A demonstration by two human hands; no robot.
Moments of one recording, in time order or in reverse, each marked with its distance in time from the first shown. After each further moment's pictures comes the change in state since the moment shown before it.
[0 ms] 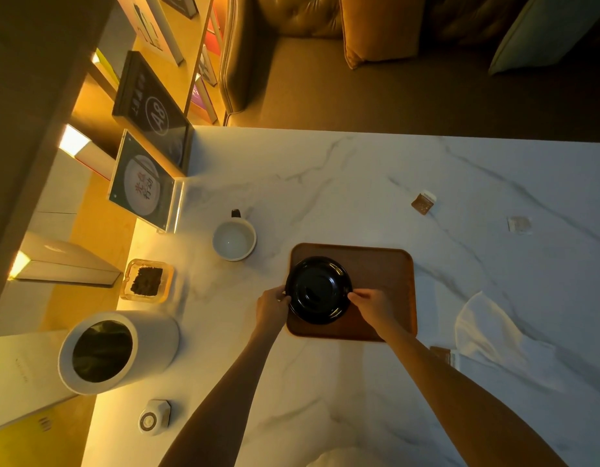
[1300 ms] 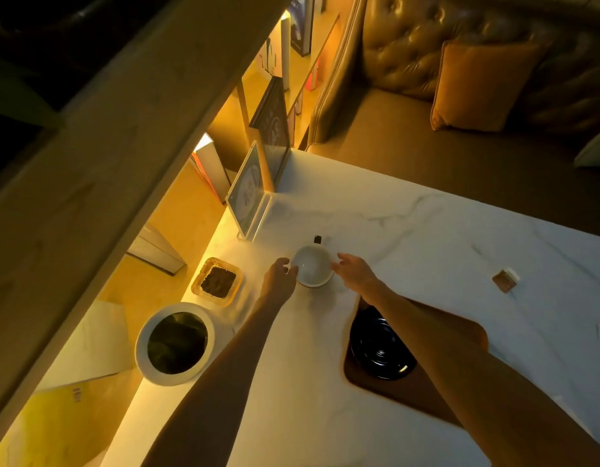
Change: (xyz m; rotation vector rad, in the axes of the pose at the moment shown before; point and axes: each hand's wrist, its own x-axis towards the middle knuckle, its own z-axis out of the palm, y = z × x) left_hand 0.072 -0.009 -0.155 -0.264 0.167 -0.056; right_hand 0.041 -0.231 0.109 -0.240 -0.224 -0.243
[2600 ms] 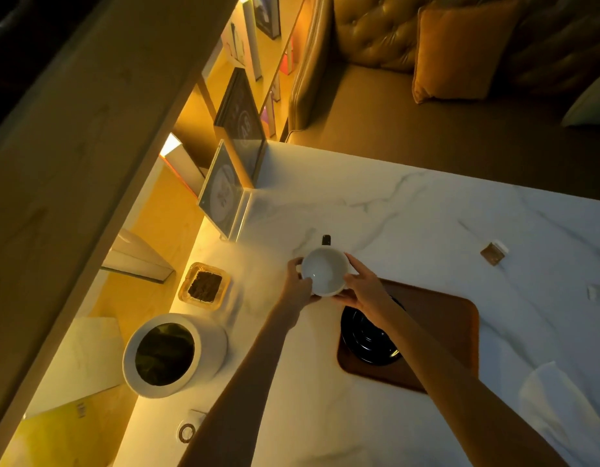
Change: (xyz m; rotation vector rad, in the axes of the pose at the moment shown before) left_hand -0.031 0.012 0.053 -0.488 -0.280 -0.072; right_hand -0.054 0.049 -0.015 0.842 -0.060 0.081
